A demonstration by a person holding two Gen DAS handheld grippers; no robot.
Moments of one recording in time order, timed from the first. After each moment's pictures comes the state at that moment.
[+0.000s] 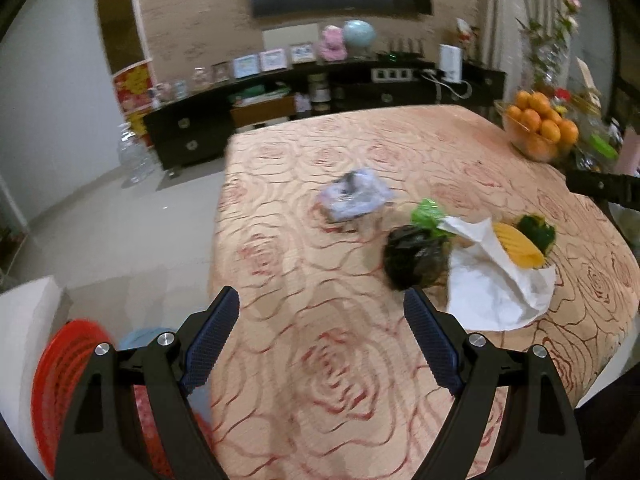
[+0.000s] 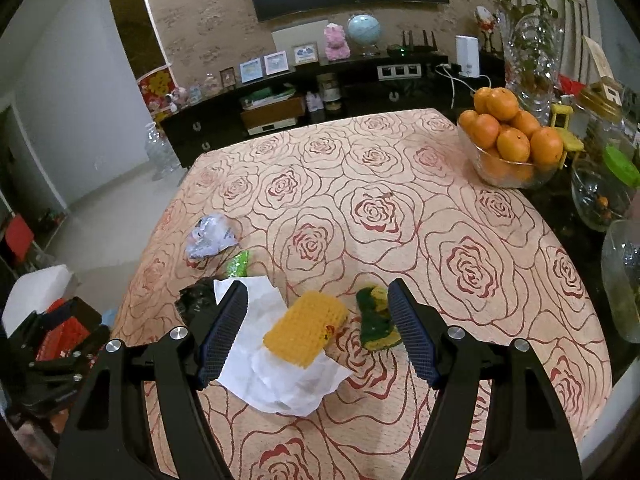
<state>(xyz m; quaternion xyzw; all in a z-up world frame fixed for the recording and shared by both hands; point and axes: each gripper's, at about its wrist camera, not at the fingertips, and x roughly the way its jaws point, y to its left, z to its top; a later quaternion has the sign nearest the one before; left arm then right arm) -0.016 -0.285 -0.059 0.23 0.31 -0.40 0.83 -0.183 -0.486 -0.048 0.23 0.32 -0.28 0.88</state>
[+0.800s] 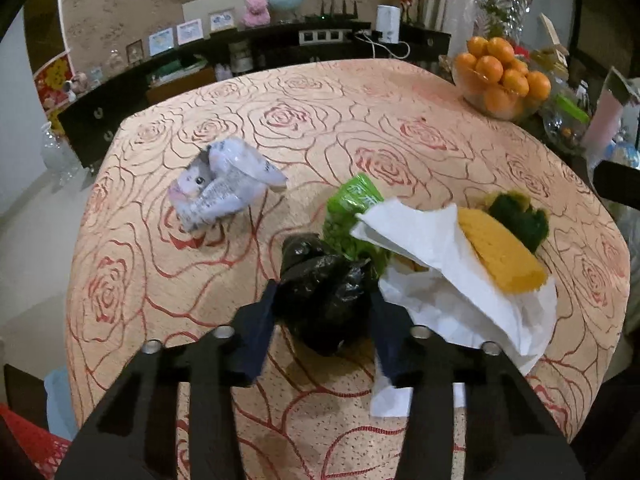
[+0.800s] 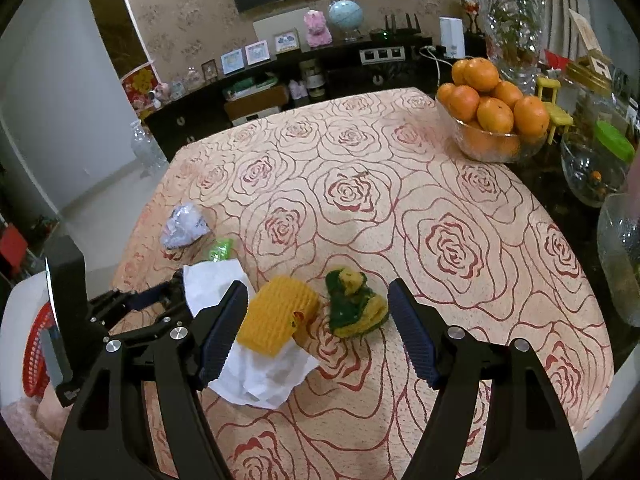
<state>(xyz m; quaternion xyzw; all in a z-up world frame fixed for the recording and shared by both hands) -0.015 -0.385 -0.125 0.24 0.36 -0.49 0.76 -0.195 -0.507 -0.070 0.25 0.34 -0.30 0.86</state>
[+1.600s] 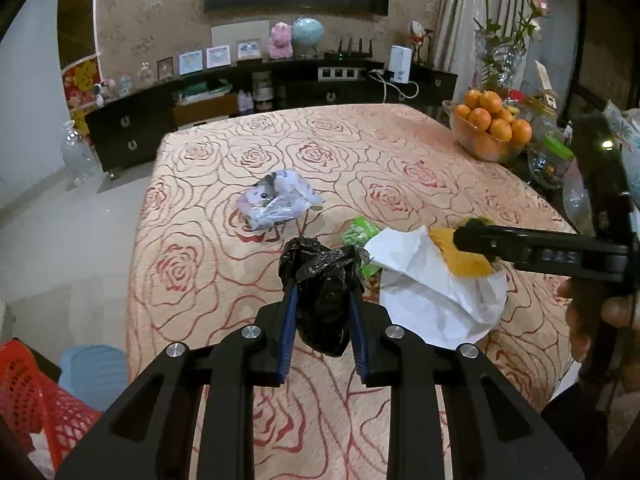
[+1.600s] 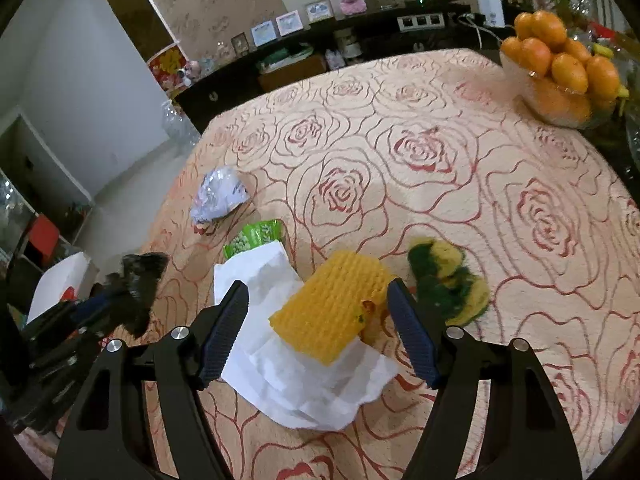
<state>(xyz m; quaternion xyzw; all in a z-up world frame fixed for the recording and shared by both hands) -0.022 -0.307 -0.071 0.19 0.33 -0.48 0.79 -0.142 -0.497 -0.114 0.29 0.36 -0.21 0.86</state>
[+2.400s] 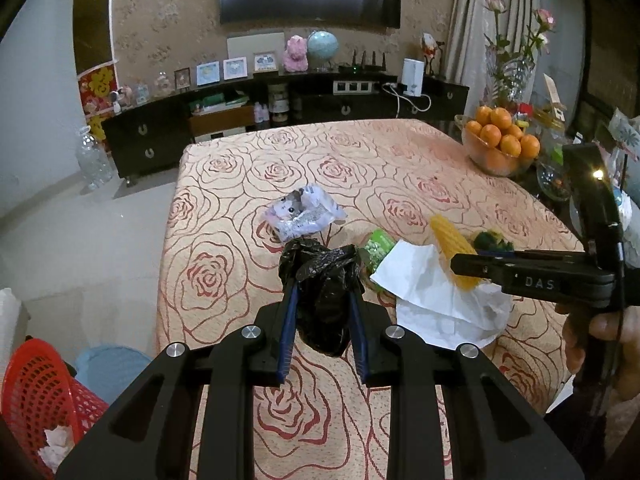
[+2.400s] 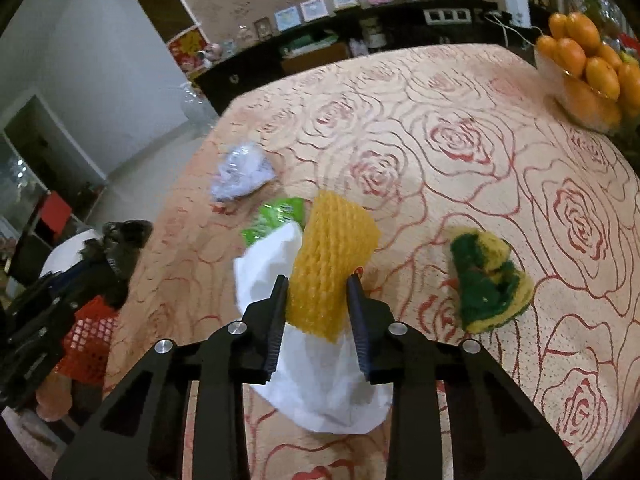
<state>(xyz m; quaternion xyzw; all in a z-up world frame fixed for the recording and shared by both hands) -0.018 -0.292 -0.055 0.18 0.31 -0.47 0.81 -0.132 -0.481 -0.110 0.28 0.36 -0.17 0.87</state>
